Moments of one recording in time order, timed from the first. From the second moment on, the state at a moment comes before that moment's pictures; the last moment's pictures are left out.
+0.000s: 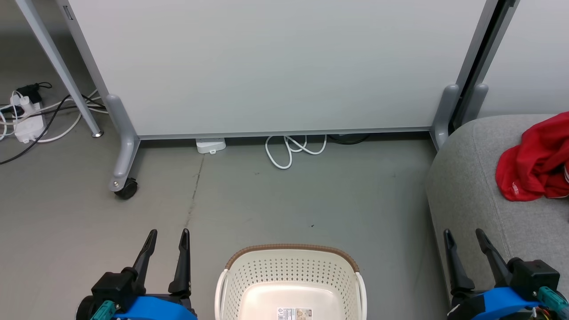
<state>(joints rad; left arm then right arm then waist) -0.02 0.13 -0.15 0.32 -0.31 -0.13 -0.26 0.01 -0.05 -0.09 0.22 0.16 0.13 -0.15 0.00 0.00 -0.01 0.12</state>
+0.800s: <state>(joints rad) 0.04 0.12 -0.20 0.41 -0.37 -0.13 -0.25 0.03 -0.04 -0.08 0.32 0.19 0.13 -0.15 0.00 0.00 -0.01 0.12</state>
